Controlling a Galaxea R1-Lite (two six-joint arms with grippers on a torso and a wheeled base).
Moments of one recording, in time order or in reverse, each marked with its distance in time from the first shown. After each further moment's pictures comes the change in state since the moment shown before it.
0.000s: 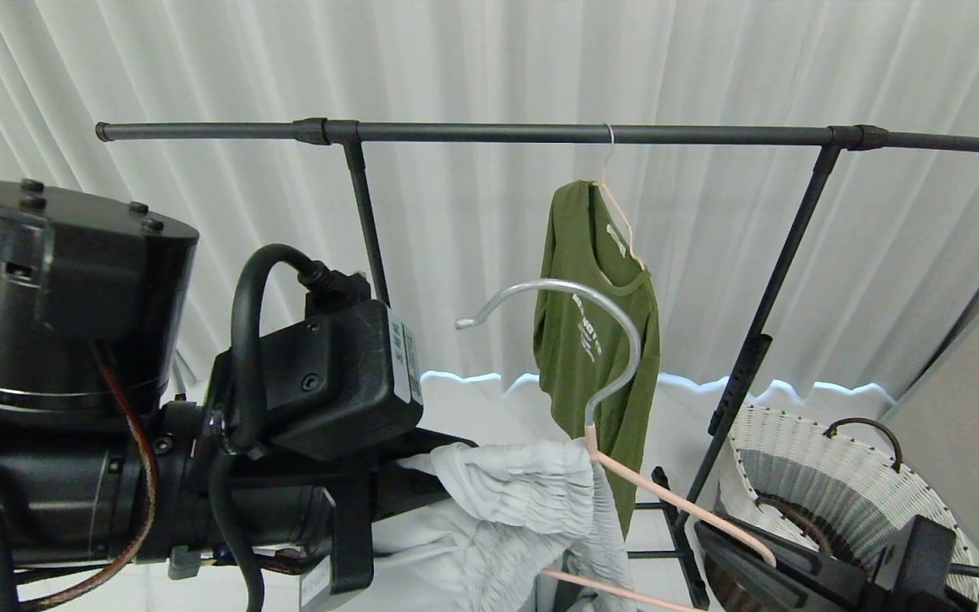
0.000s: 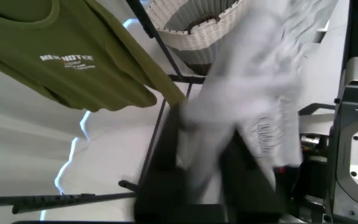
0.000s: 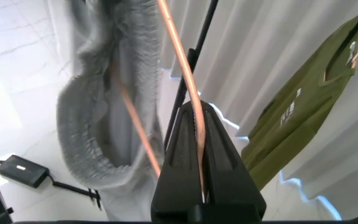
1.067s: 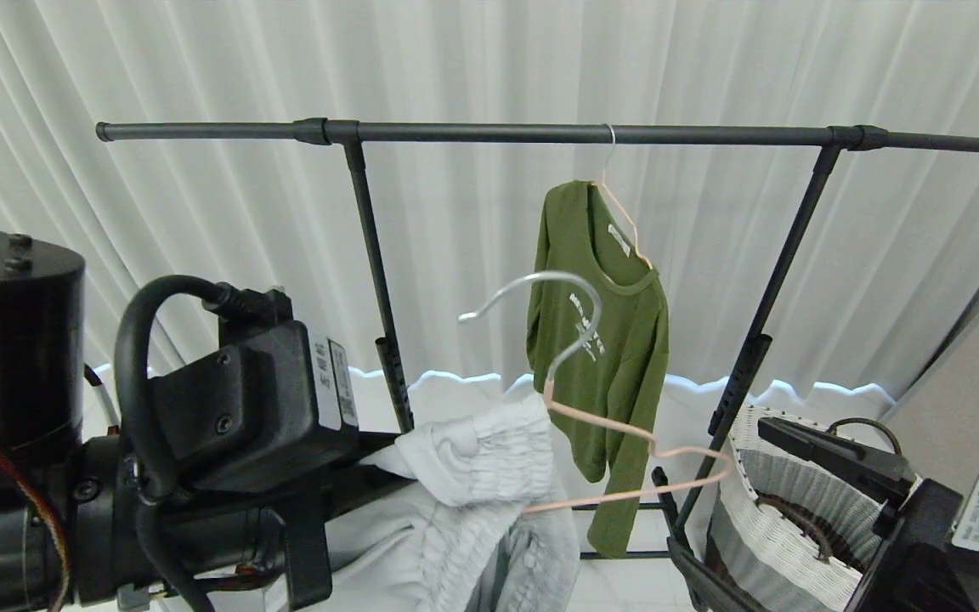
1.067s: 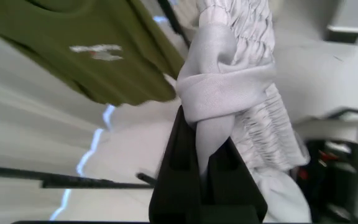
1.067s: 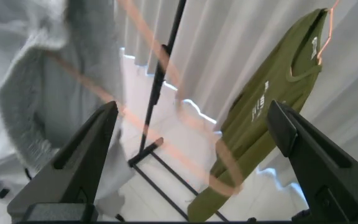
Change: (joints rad) left arm 0.002 -0.096 0.142 -0.157 0.124 -0.002; right arm -0.102 -0.006 0.001 -0.001 0.000 -0.036
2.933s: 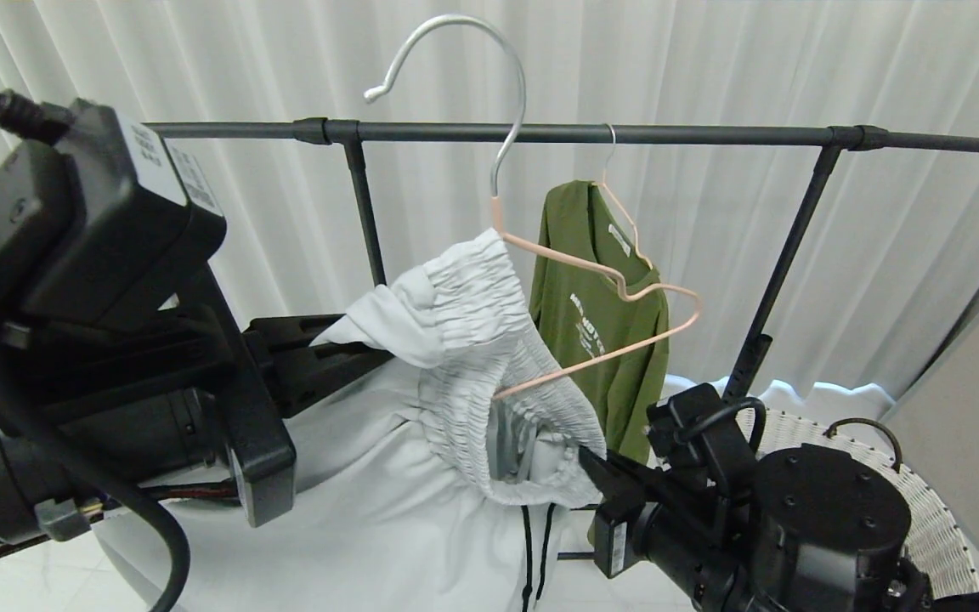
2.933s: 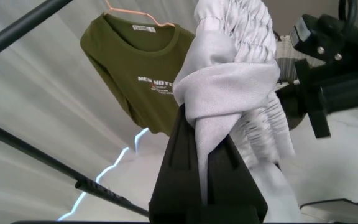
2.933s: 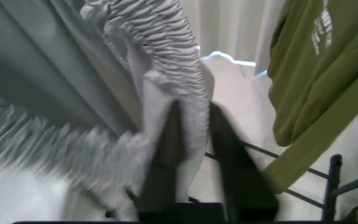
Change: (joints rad) left arm -0.015 -0.059 -0.044 -0.145 0.145 -0.155; right arm -0.143 0.475 -0.276 0.001 -0.012 0.487
